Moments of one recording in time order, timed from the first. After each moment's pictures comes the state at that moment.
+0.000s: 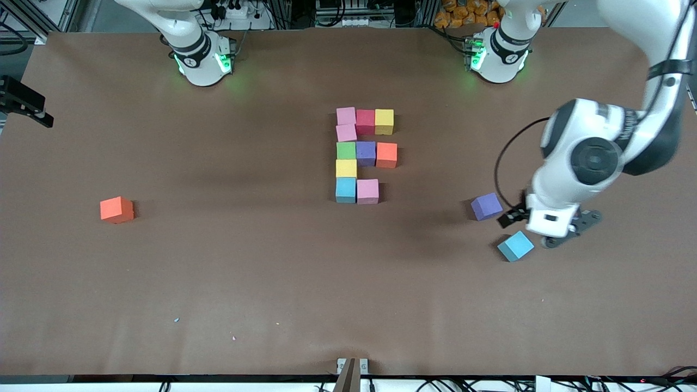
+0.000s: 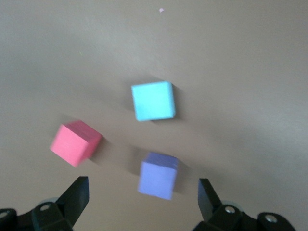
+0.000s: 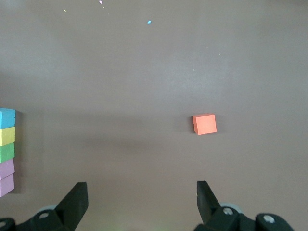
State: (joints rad) left arm 0.19 0.36 -0.44 -1.69 0.29 1.92 -0.77; right arm -0.08 0.03 0.01 -1.36 0.02 1.39 -0.17
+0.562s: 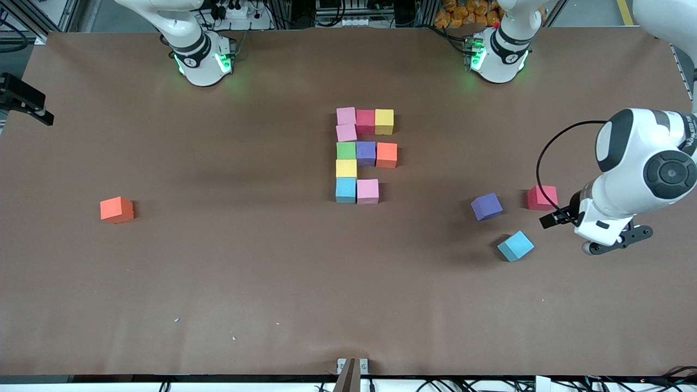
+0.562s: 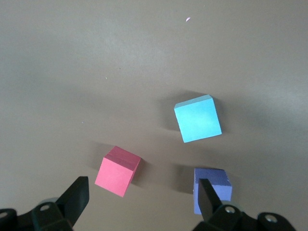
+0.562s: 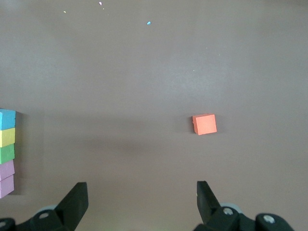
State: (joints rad) left arm 0.31 0.40 -0.44 -1.68 0.29 1.92 -0.52; right arm -0.08 0.01 0.02 -1.39 0.02 1.41 -0.17
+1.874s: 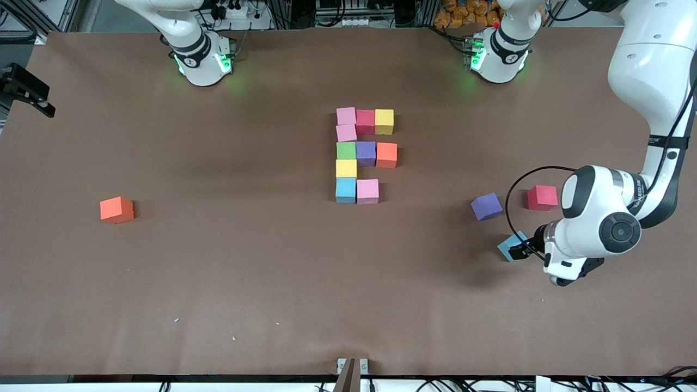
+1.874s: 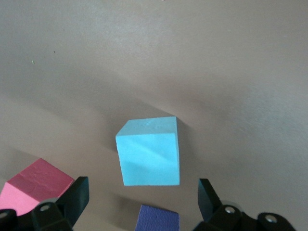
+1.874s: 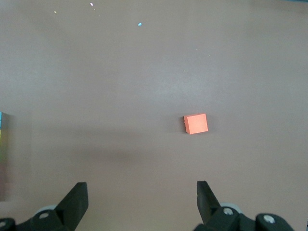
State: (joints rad) left arm 0.25 0.70 -0.42 -1.51 0.29 1.99 -0.78; right arm -0.07 -0.11 0.02 -1.54 -0.02 1.49 -0.17
